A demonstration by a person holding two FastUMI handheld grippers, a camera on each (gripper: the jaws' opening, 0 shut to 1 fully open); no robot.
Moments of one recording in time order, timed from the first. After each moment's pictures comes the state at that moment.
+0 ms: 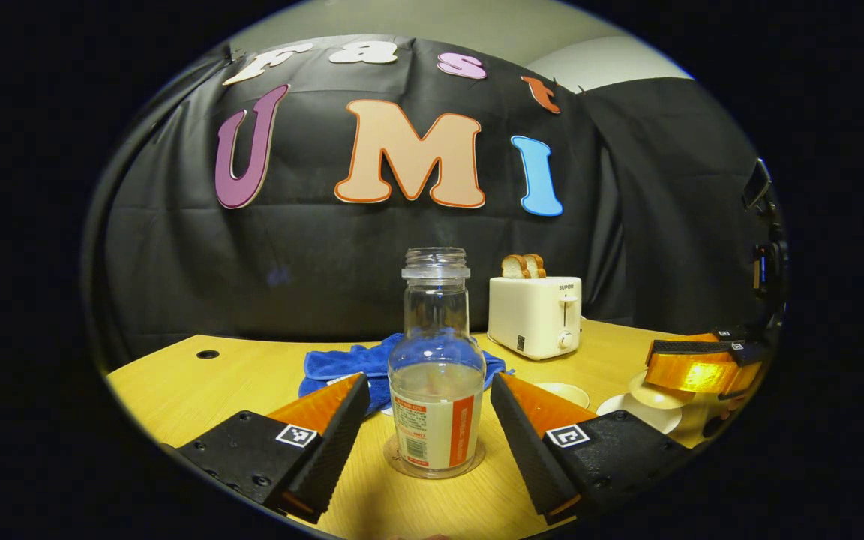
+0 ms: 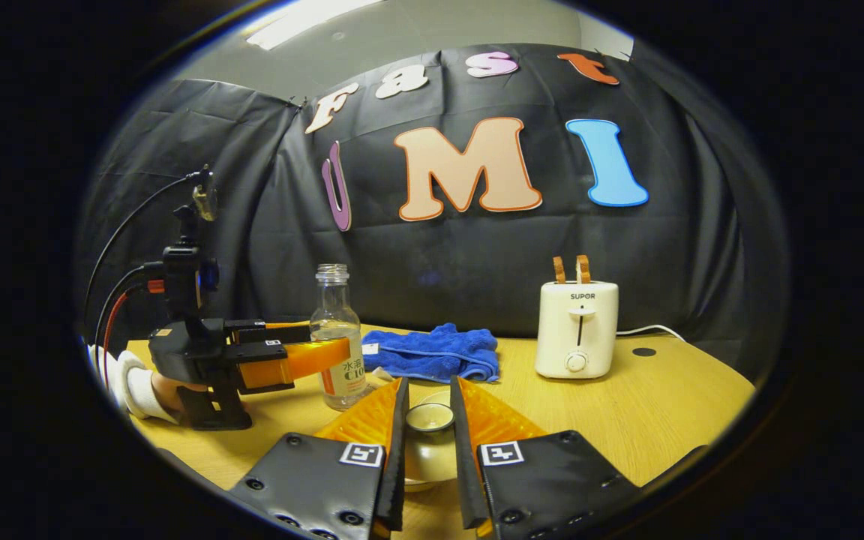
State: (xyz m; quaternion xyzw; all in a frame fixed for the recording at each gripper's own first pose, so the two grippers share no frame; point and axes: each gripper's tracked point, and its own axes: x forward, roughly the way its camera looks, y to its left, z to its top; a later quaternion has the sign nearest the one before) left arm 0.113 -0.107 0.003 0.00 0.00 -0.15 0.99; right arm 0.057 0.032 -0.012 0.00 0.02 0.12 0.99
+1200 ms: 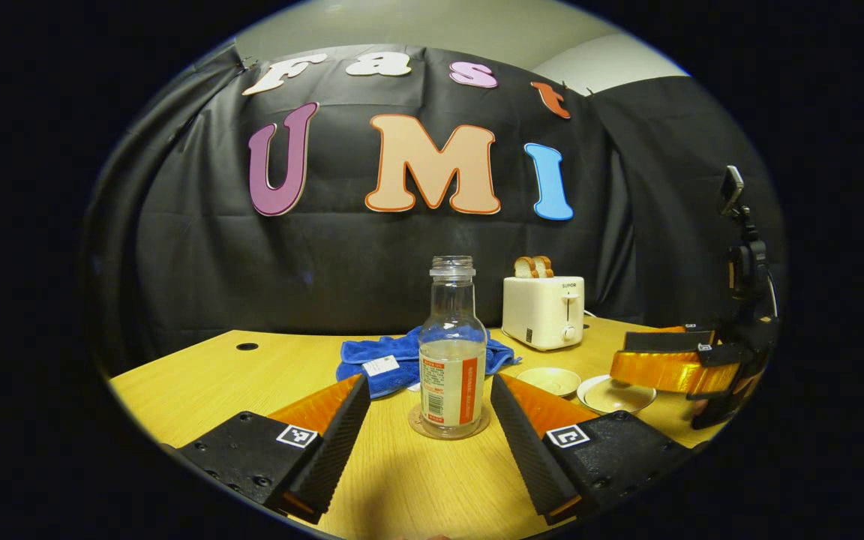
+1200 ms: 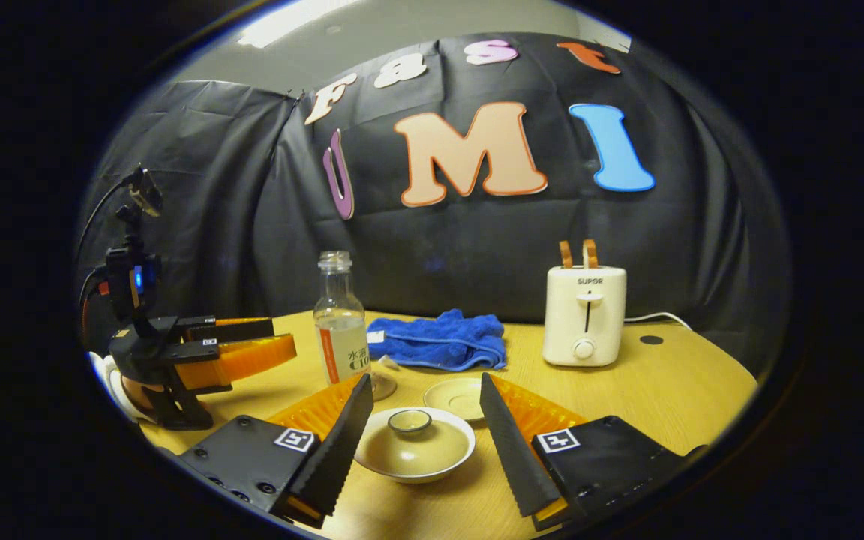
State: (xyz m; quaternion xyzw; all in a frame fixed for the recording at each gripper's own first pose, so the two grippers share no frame) left arm 0.055 -0.082 0.005 0.00 0.00 -0.11 0.99; right arm 0.052 0.024 -0.011 0.01 0.01 0.10 0.99
